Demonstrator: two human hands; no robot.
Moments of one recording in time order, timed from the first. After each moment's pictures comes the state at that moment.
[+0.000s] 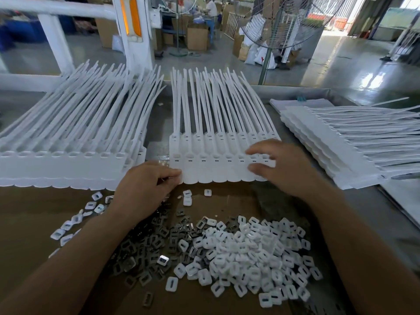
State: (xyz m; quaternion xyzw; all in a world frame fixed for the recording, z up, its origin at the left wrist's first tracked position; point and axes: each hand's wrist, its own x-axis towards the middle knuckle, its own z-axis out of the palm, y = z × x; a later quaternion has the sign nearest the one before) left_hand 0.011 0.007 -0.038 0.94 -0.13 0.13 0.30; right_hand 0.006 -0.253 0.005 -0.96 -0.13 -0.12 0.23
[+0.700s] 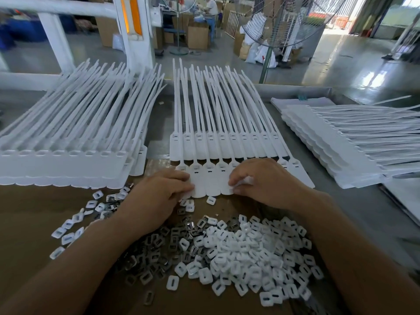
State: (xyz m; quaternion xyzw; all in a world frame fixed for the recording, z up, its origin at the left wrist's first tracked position) left_hand -0.006 0.002 -0.038 0.94 -0.24 0.07 0.25; right_hand 0.000 -0.230 -0.002 -0.96 -0.22 0.01 0.18
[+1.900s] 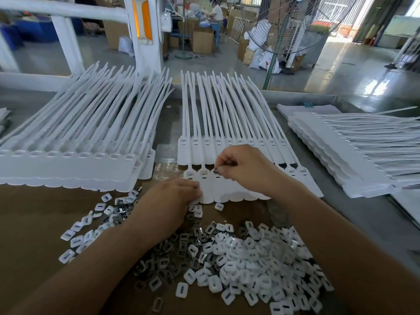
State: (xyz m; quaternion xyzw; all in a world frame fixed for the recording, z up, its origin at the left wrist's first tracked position) left_hand -0.011 -0.003 -0.038 0.94 -0.27 0.09 0.20; right_hand 0.021 -0.183 0.014 -0.93 -0.15 0.03 0.32
